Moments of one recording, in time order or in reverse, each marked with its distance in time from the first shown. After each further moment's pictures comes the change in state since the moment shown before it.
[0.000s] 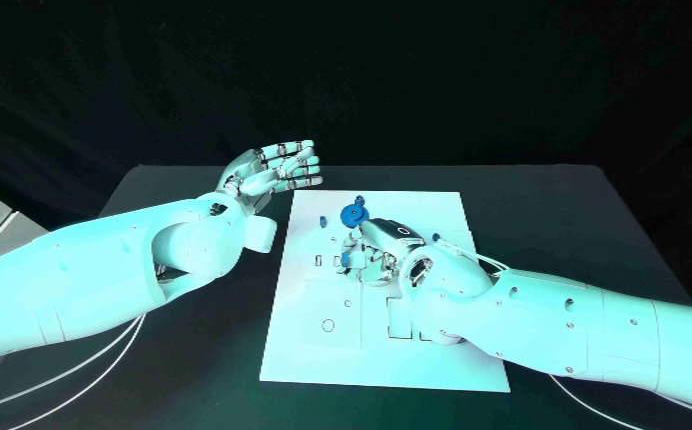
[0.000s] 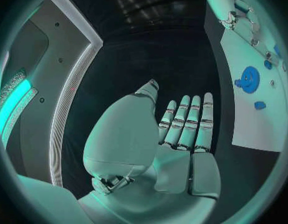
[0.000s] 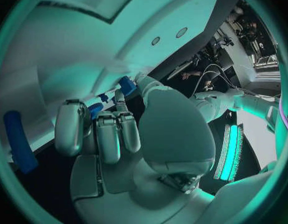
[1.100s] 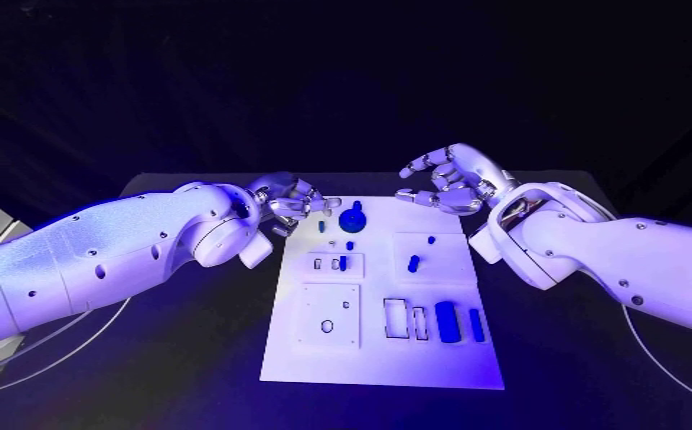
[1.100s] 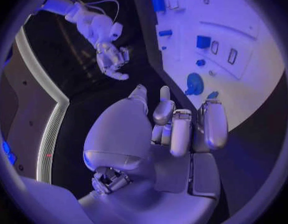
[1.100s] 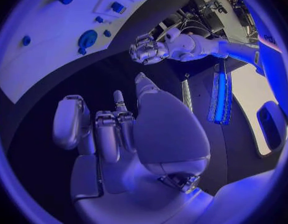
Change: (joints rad) left arm 0.035 0.069 0.001 -0.107 -0.632 0.195 -0.530; left_hand -0.189 0.071 -0.188 0.011 -0.004 0.245 -0.059 0.428 0.306 0.463 -0.209 1.201 0.984 0.724 -0.234 1.405 1.179 -0.062 0.663 -0.212 1.243 1.165; right arm 0.187 -0.317 0.023 0.139 0.483 -0.060 0.371; right_hand 0.057 0.083 -0.167 0.009 0.042 -0.026 0.012 -0.015 -0.004 0.000 0.007 -0.004 0.001 0.001 0.008 0.000 0.001 0.000 -0.020 0.012 -0.066 0.000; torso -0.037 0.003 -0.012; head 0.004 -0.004
